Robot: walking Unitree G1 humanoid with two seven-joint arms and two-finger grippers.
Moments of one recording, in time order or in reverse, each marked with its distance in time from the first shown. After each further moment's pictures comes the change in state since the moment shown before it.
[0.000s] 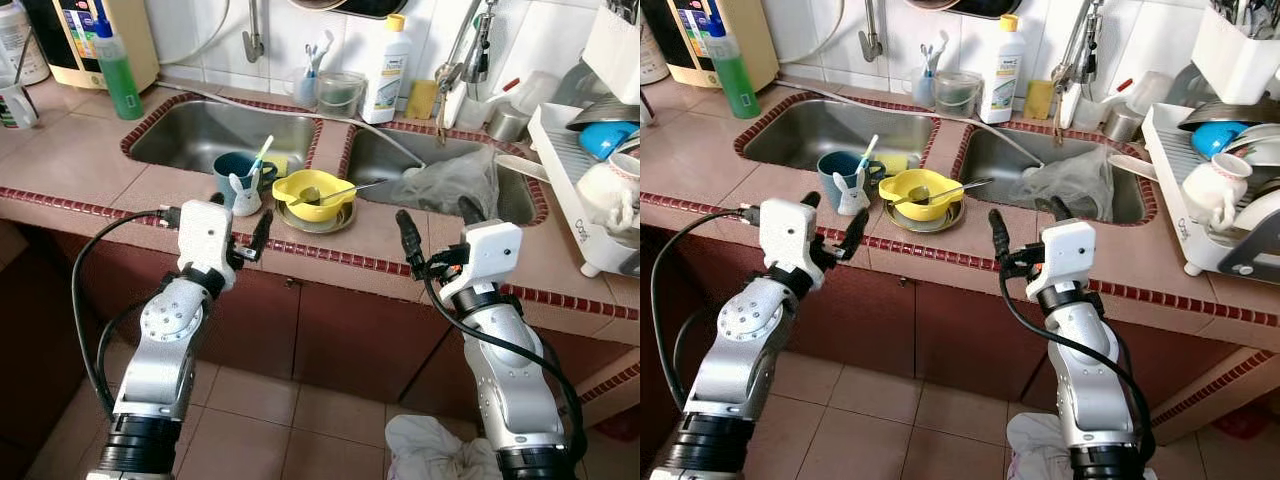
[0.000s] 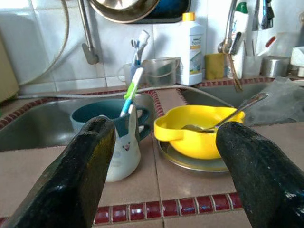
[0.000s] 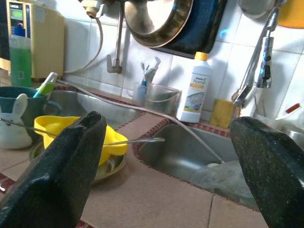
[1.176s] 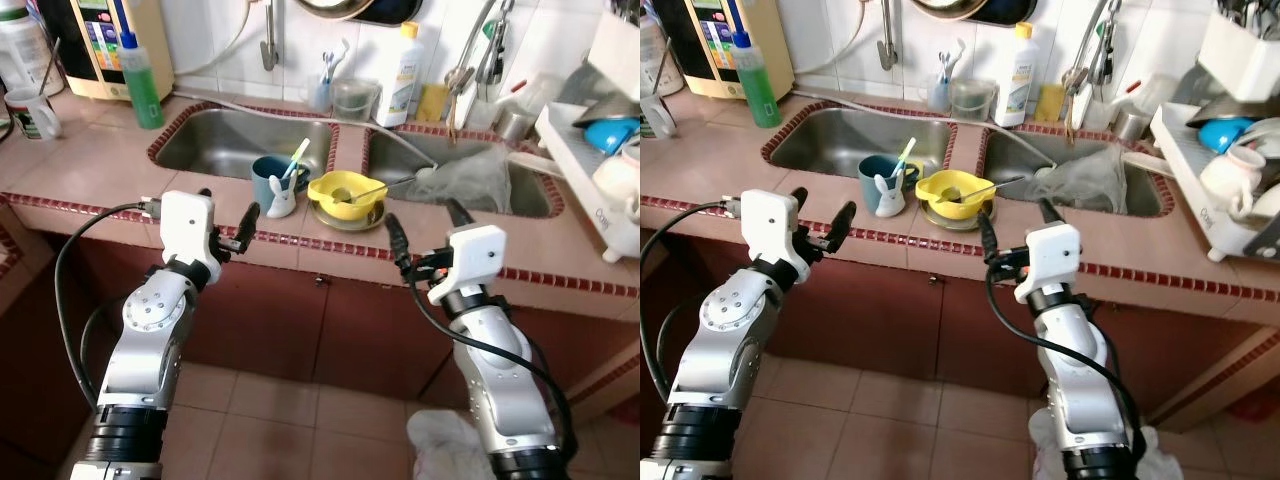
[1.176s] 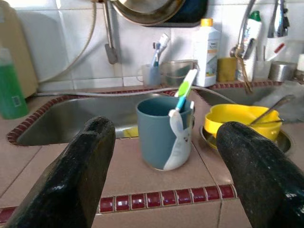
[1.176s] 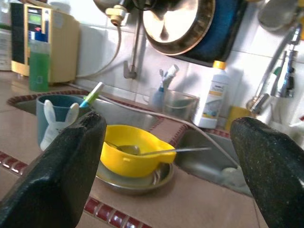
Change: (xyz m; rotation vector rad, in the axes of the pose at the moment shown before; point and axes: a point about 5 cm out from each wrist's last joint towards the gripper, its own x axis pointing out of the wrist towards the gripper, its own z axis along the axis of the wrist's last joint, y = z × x) left arm 0.003 0.014 0.004 -0.042 0.011 0.010; right arm 0.002 0.010 -0.001 -0.020 -0.003 0.023
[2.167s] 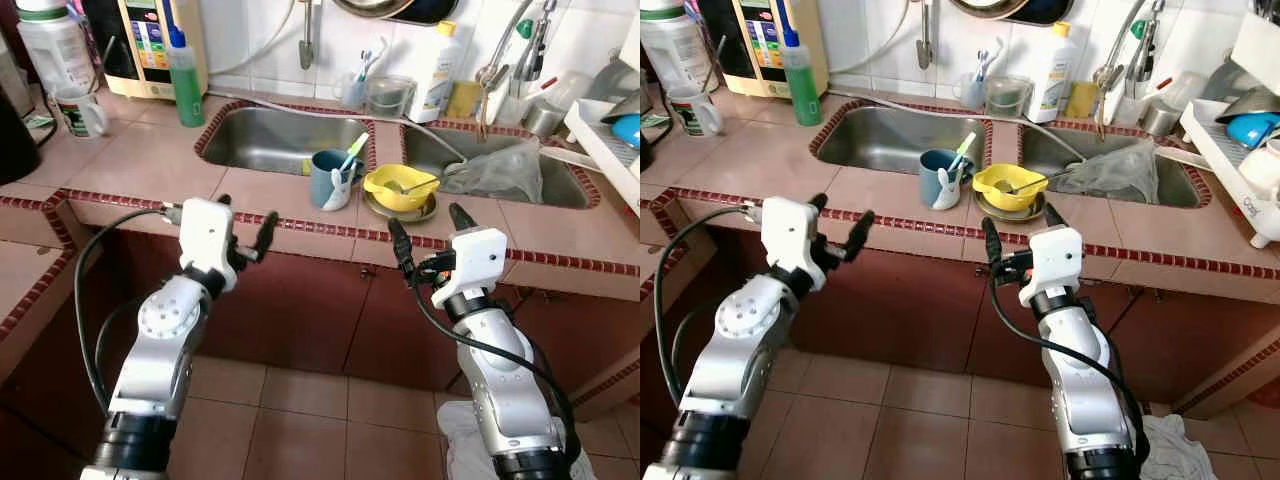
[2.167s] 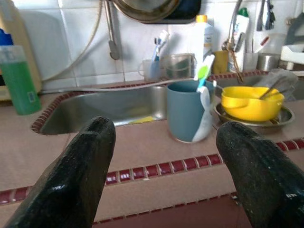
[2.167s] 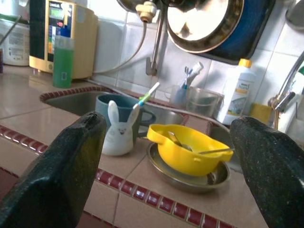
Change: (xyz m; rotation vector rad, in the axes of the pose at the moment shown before) left arm -0.004 -0.015 -0.006 0.021 0.006 -0.072; right arm -0.004 -0.002 -0.008 -0.003 0.035 -0.003
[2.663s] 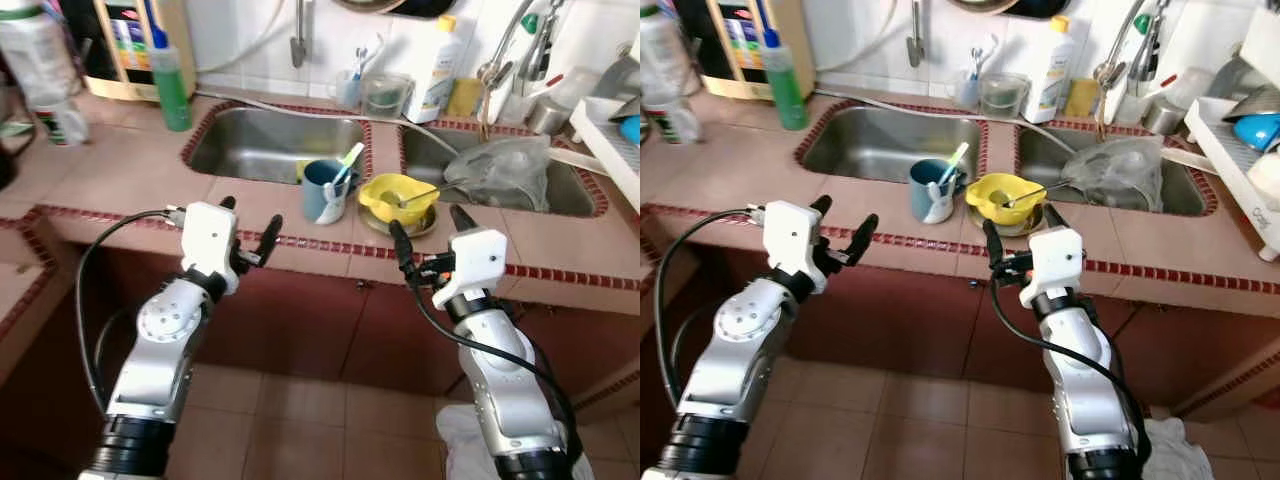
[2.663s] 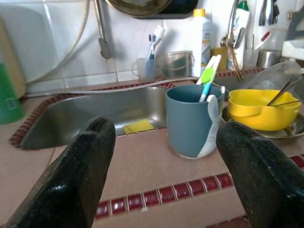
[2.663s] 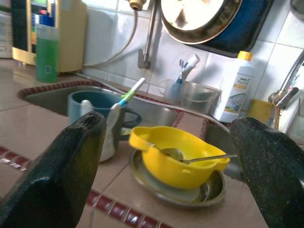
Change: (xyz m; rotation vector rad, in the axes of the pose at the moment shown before) left arm -0.001 0.000 0.002 0.016 -0.010 -0.017; right arm 0.001 0.002 0.002 -0.010 -0.005 0.011
